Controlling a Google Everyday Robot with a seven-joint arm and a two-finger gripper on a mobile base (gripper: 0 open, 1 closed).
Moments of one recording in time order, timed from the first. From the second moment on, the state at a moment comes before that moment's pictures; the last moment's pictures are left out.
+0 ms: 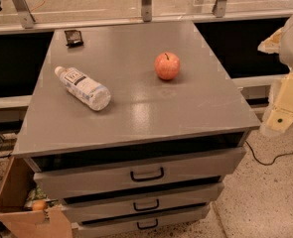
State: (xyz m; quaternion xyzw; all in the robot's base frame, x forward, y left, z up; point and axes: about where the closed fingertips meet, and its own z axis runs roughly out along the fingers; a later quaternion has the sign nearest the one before) arm 0.438 -0.217 0.977 -0.60 0.78 -0.03 0.16
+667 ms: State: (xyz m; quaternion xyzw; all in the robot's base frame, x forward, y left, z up) arm 0.459 -0.177 0.967 -0.61 0.77 -0.01 0.18
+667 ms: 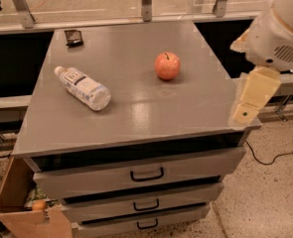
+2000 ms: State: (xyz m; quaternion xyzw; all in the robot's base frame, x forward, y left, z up) arm 0.503 0.019 0.969 -0.60 0.76 0.10 0.22
